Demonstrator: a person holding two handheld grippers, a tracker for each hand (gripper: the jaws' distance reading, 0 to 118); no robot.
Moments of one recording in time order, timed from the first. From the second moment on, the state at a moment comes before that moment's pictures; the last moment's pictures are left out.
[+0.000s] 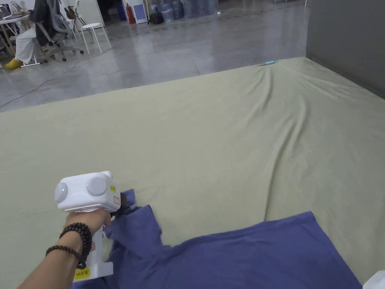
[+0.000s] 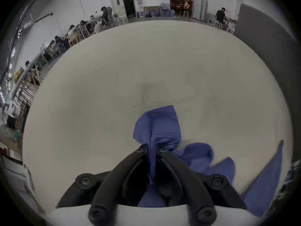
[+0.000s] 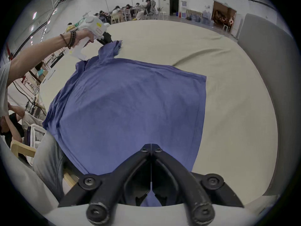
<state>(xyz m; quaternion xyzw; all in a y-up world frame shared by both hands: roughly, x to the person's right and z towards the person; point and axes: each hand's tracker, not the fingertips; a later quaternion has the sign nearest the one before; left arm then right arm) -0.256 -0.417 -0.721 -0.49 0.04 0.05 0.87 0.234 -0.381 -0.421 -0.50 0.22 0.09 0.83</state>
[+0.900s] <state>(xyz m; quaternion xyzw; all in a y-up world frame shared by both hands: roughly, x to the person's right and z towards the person) -0.246 -0.418 -0.317 -0.55 -0.09 0.08 0.83 0.215 -0.316 -0.361 -0.41 0.24 0.13 0.87</state>
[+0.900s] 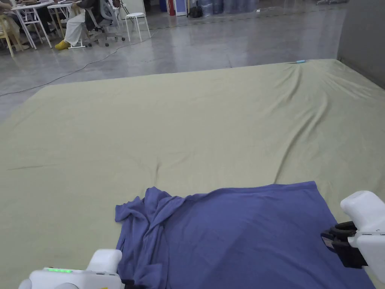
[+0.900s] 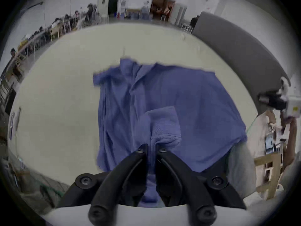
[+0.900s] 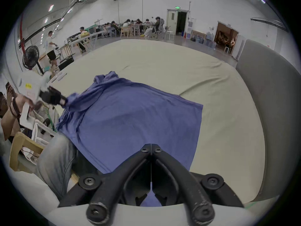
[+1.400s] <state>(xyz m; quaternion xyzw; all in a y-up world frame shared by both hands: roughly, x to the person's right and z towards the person) -0.255 -0.349 -0.298 -0.41 -0.06 0.11 0.90 0.234 -0.324 -0.355 -0.42 0.21 0.11 0.88</state>
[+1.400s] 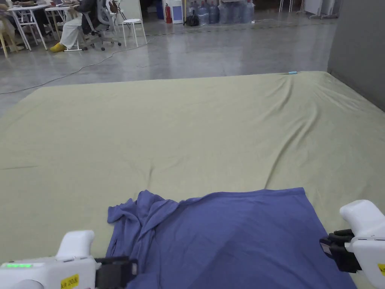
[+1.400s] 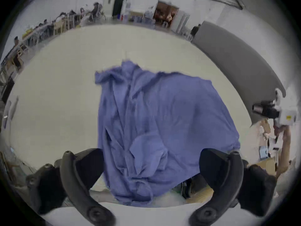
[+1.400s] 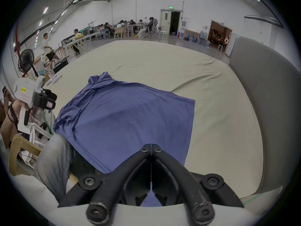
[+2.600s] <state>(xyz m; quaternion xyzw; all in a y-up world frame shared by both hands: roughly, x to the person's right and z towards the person) -0.265 -0.416 -0.546 -0.50 0.01 0.03 0.87 0.238 -0.357 -0.562 -0.45 0.13 0.05 0.88</state>
